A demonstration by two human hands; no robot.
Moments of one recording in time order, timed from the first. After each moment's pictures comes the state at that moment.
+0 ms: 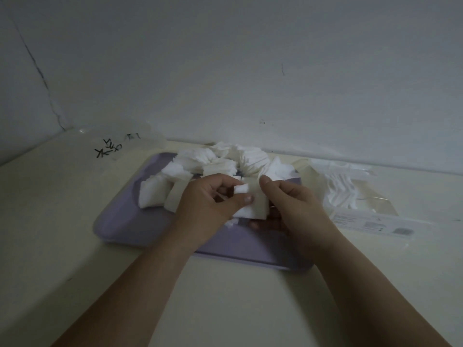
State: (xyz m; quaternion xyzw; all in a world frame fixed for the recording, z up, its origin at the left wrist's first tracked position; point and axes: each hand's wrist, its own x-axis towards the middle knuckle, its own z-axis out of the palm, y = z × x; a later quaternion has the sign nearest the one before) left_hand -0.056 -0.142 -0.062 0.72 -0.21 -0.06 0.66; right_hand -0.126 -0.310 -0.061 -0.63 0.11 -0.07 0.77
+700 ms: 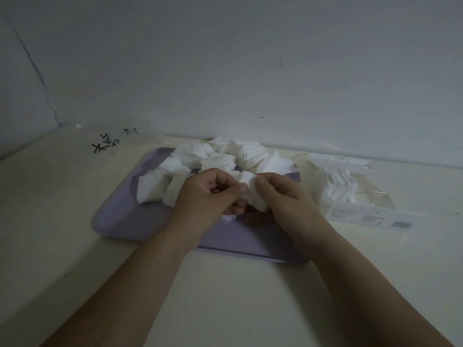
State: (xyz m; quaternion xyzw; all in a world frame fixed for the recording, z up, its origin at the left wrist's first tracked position) left_hand -0.057 -0.147 -0.065 0.66 -0.16 -0.11 0.72; right_hand -0.125 -0.302 -0.063 -0.66 0.08 -0.10 0.74
